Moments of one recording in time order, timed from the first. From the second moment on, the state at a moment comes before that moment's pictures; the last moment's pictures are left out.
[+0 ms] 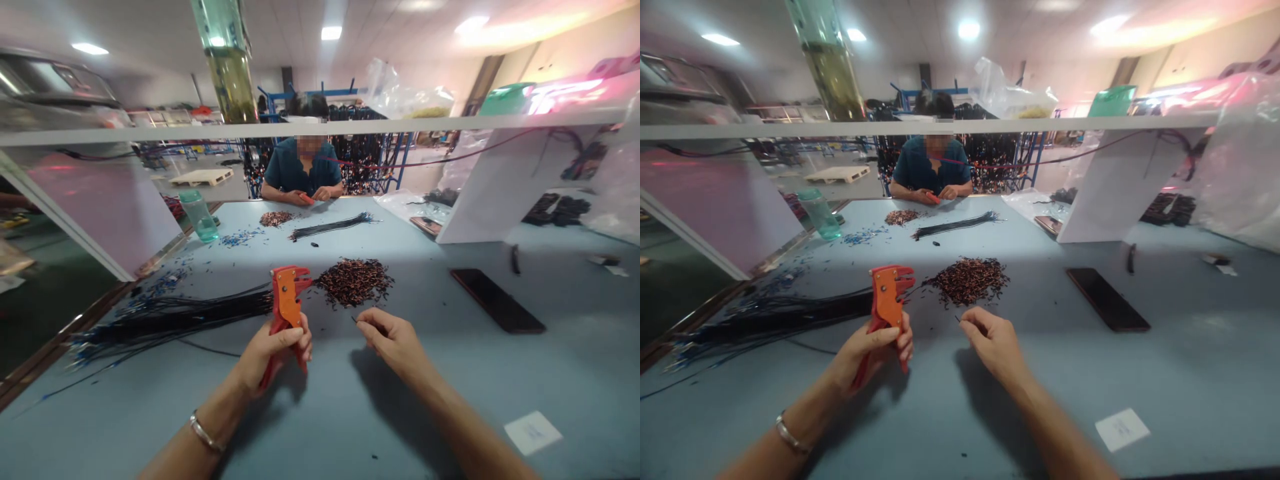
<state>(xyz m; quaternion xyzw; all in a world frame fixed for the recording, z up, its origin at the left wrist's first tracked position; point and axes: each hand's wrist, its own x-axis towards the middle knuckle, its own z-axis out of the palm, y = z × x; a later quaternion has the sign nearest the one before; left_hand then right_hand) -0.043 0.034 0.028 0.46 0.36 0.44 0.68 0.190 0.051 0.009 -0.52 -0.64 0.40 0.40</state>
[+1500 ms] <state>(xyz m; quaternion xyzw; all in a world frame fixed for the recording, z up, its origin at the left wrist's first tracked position) -0.028 0.013 0.016 0.36 0.26 0.26 0.86 0.182 0.034 0.013 -0.43 -0.76 0.07 0.49</state>
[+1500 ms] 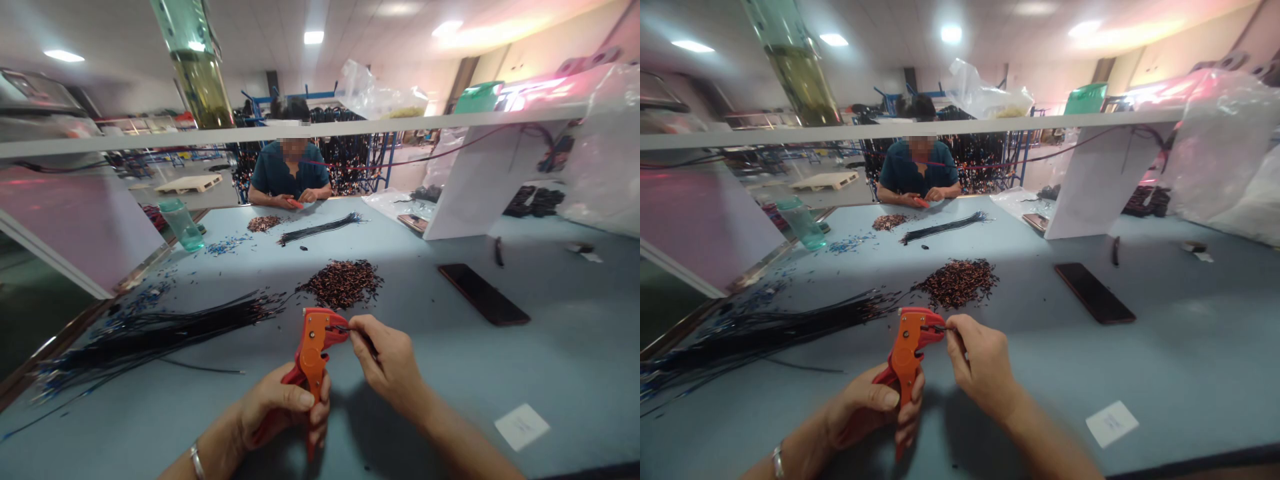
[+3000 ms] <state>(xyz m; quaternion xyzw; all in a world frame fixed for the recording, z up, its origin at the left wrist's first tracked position) -0.015 0.007 0.009 0.36 0.28 0.27 0.85 0.180 0.033 0.012 -0.43 -0.77 0.06 0.47</state>
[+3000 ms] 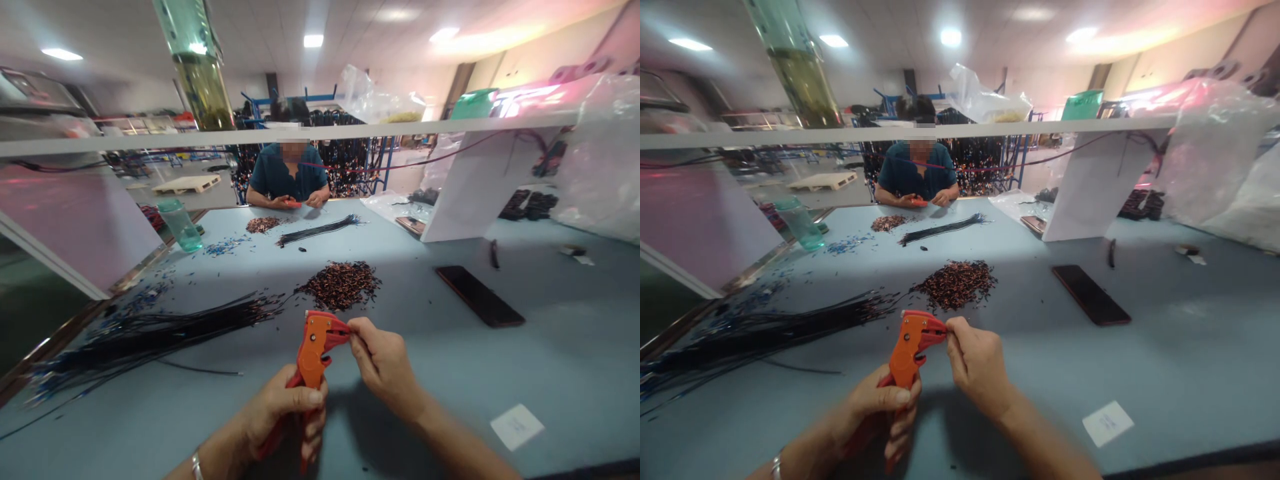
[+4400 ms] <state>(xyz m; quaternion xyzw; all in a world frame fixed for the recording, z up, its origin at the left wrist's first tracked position) -0.030 0.028 0.009 0.33 0.26 0.43 0.80 0.184 0.047 -0.001 -0.51 -0.72 0.13 0.45</state>
